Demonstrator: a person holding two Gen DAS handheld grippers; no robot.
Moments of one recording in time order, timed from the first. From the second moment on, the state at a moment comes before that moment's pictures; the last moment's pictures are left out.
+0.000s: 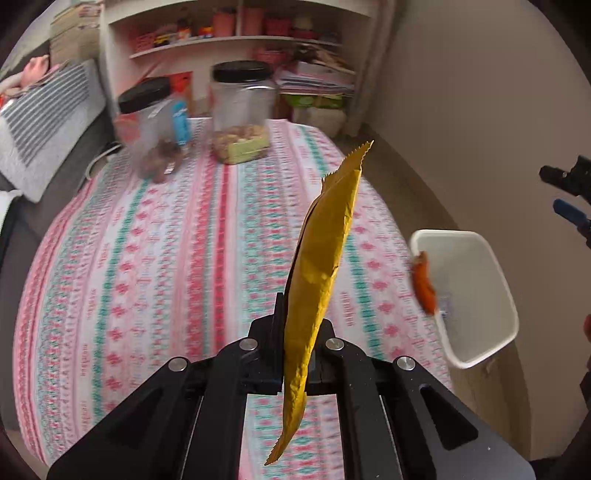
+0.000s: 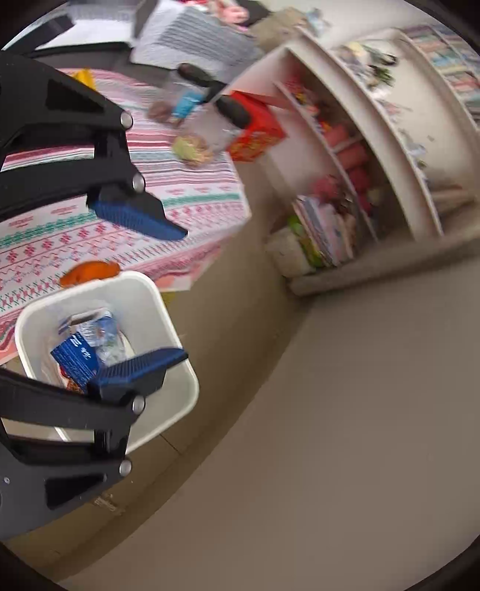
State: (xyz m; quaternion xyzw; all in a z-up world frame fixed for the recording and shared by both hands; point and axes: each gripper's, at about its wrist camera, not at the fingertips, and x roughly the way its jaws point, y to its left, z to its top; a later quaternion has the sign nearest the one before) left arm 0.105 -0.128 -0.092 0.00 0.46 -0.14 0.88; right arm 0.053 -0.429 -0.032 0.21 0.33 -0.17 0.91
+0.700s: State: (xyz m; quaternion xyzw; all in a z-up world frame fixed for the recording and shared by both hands) left arm 0.100 -0.129 -0.101 0.00 0.47 -0.14 0.87; right arm 0.120 -0.367 -0.187 0.08 0.56 -0.05 0.82
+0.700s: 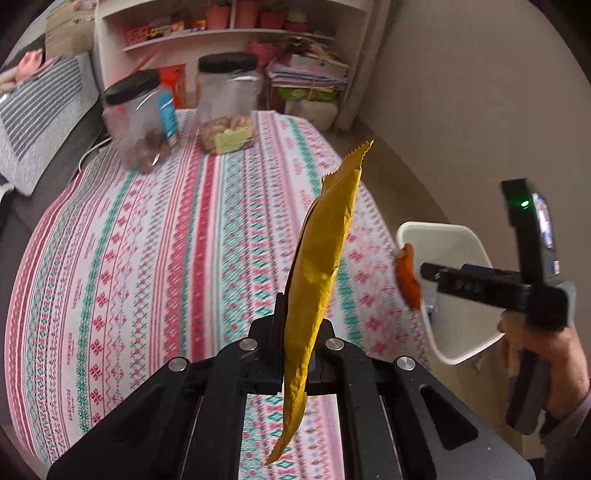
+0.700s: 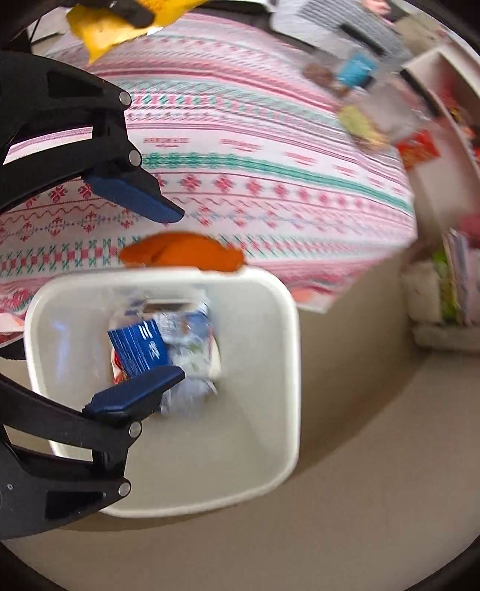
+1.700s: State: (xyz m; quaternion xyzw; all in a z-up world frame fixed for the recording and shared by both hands) left arm 0.114 -0.194 -0.087 -0.01 0.46 -0.20 0.87; right arm 0.092 -0.452 -0.104 0.15 0.46 -0.15 0.87
